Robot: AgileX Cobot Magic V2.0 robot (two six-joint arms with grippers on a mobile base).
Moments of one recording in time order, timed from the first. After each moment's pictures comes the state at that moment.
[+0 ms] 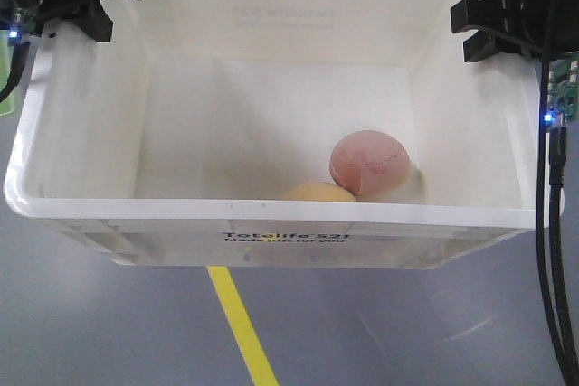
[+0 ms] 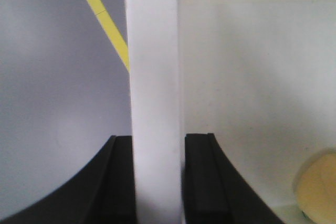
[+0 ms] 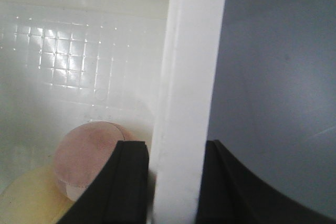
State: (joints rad) left arm -0.40 1.51 -1.72 0.11 1.33 -0.39; right arm 0.24 1.37 -1.42 0.09 1.06 0.07
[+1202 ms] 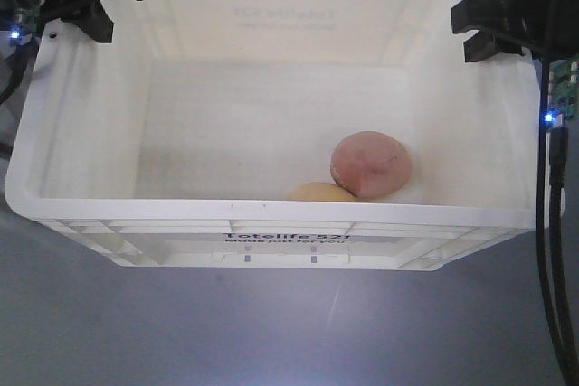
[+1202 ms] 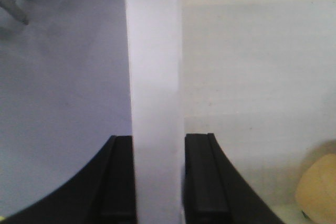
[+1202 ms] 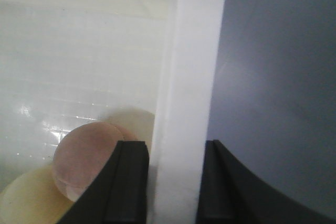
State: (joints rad) left arm -0.40 1.51 -1.72 0.11 1.33 -0.39; right arm 0.24 1.37 -1.42 0.09 1.07 0.07
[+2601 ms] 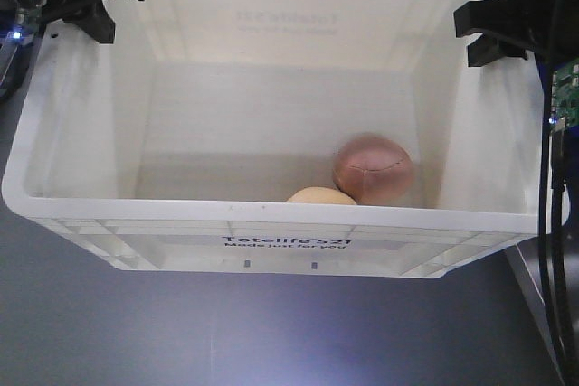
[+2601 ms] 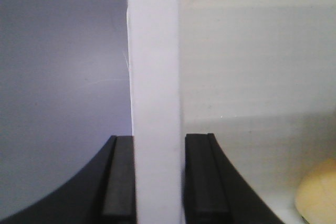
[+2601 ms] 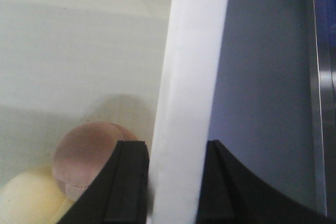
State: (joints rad) left arm -0.40 1.51 -1.72 0.10 1.33 -0.39; right arm 0.24 1.36 -1.42 0.09 1.09 0.07
